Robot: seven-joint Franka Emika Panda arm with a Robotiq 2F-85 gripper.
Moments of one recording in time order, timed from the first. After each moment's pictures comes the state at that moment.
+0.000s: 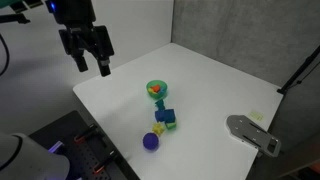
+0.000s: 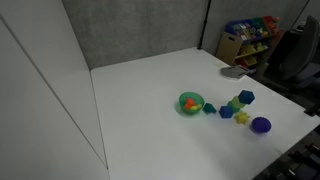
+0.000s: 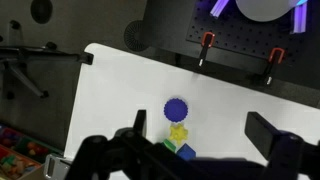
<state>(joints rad) -0.05 -0.82 -0.02 -2.52 -0.29 1.56 -0.25</state>
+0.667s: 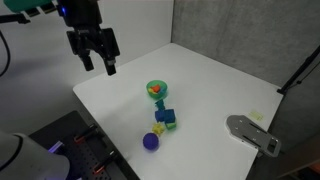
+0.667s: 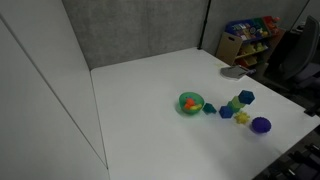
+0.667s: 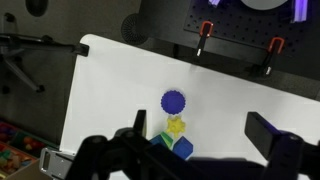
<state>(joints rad) -0.01 -0.78 -0.04 -2.51 -0.28 1.61 -0.22</state>
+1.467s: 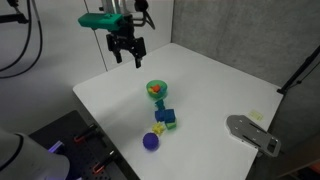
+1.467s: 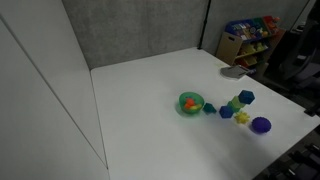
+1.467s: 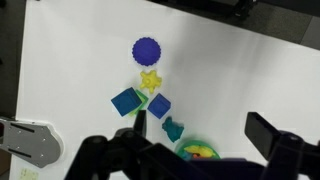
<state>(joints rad) 0.04 -0.39 -0.02 -2.38 -0.14 1.91 -0.15</state>
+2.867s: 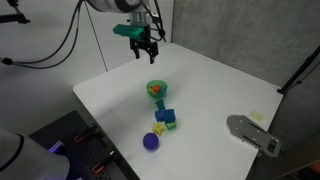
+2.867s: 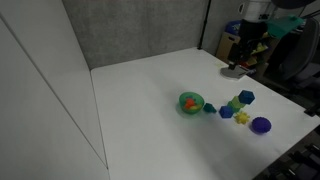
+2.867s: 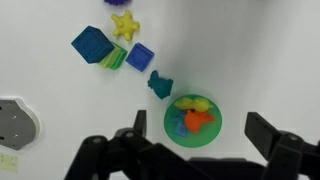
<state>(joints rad) 0.06 0.06 0.05 -2.09 -0.09 2.11 0.04</state>
